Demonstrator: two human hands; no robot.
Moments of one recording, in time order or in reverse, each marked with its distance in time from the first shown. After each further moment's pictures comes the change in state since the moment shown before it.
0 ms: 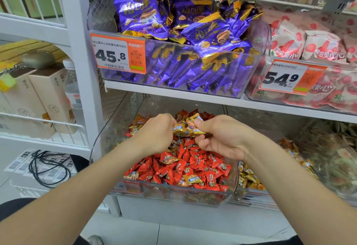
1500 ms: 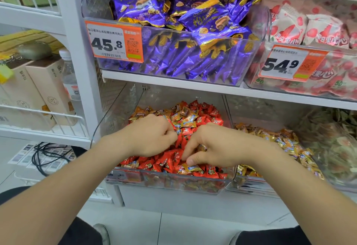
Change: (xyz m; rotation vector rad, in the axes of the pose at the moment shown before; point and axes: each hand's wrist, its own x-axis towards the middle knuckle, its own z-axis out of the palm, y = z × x) left_hand -0.028 0.000 -0.016 0.293 -0.210 0.163; right_hand -0.024 0.016 -0.007 -1.549 -0.383 -0.430
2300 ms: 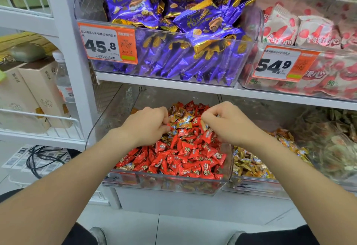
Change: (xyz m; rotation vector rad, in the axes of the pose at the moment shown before) left_hand 0.036 -0.021 0.012 0.077 0.160 -0.084; right_hand -0.007 0.023 -0.016 0.314 0.526 0.287
